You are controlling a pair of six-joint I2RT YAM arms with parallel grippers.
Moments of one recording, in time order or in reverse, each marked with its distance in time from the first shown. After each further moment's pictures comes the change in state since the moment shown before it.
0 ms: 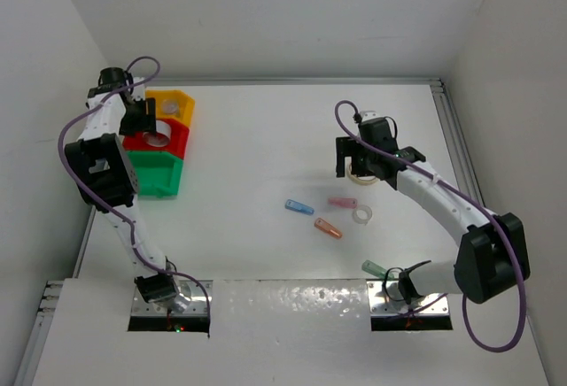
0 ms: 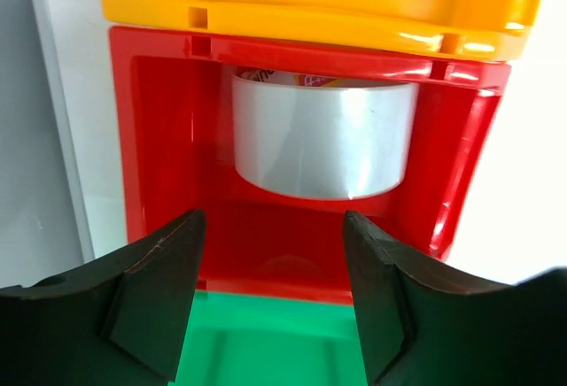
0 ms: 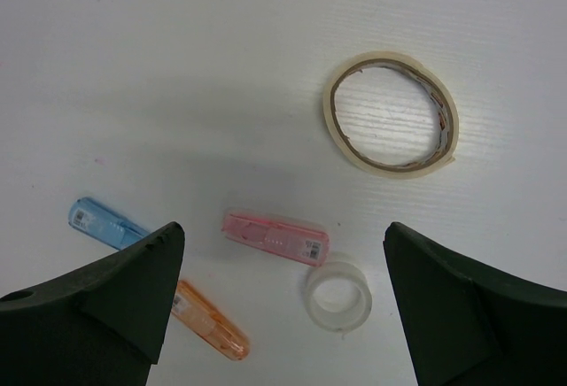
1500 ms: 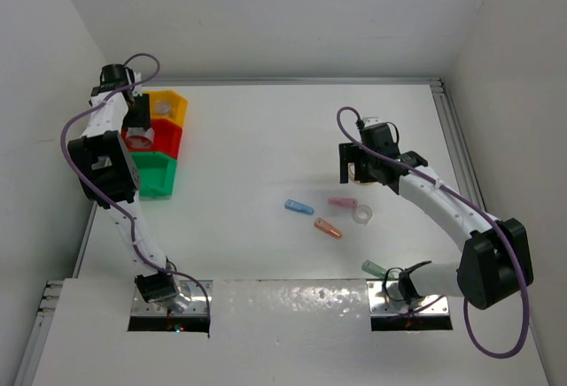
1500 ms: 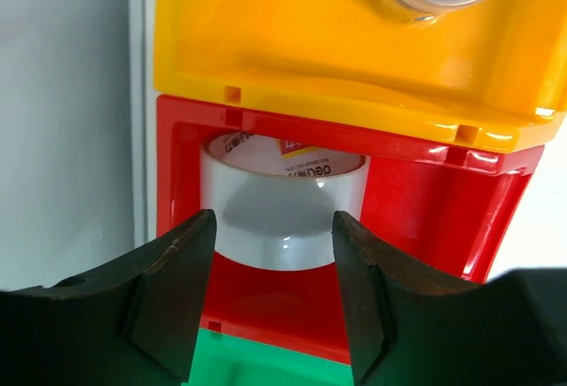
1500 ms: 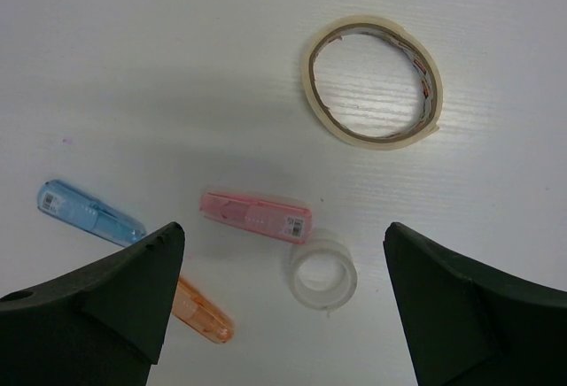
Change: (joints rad) left arm -0.004 0.050 0.050 0.089 -0.146 0.003; right arm 0.002 -0.037 -0.041 -0.042 0.033 0.001
